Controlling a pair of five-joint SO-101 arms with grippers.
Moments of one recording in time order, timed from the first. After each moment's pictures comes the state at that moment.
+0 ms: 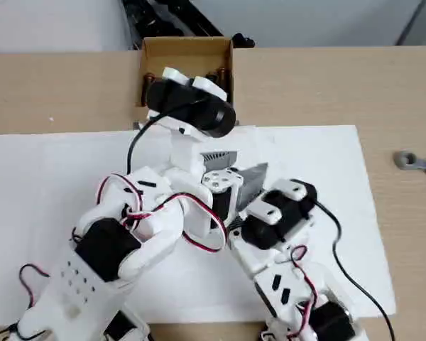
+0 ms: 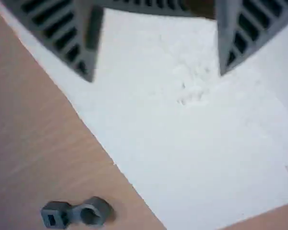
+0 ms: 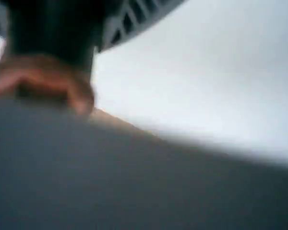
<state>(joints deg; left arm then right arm) 38.7 -41.0 17.2 68.2 24.3 -33.7 -103.0 73.7 45.2 -2.8</state>
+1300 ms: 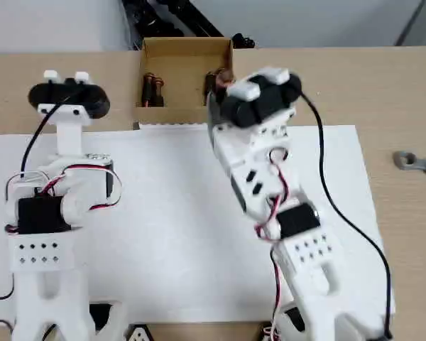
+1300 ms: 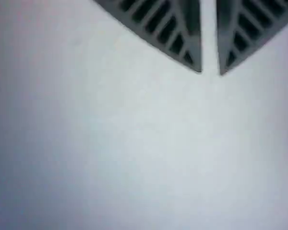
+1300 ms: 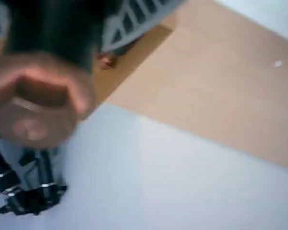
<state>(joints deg) -7.6 -41.2 27.7 77.9 0.7 -23.9 -39.7 44.4 7.6 -2.8</state>
